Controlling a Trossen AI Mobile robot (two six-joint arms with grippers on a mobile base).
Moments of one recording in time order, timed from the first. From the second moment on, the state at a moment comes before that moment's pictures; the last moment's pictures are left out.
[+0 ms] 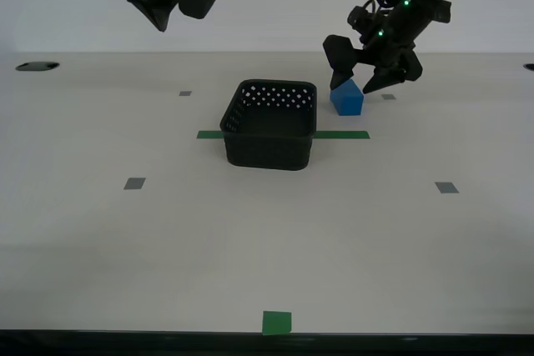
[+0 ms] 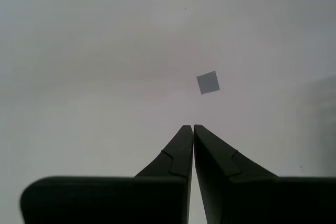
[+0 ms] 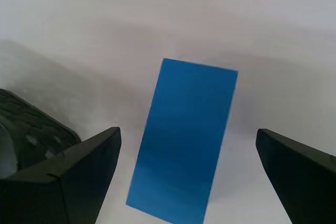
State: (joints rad) arm 0 0.28 2.20 1.43 -0.24 -0.25 0.07; arm 1 -0.33 2.04 1.65 -0.71 -0.27 -0.02
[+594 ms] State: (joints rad) arm 0 0.33 2.33 1.62 -0.45 -0.21 0.14; arm 1 -0.32 2.04 1.65 -0.68 -0.27 -0.02
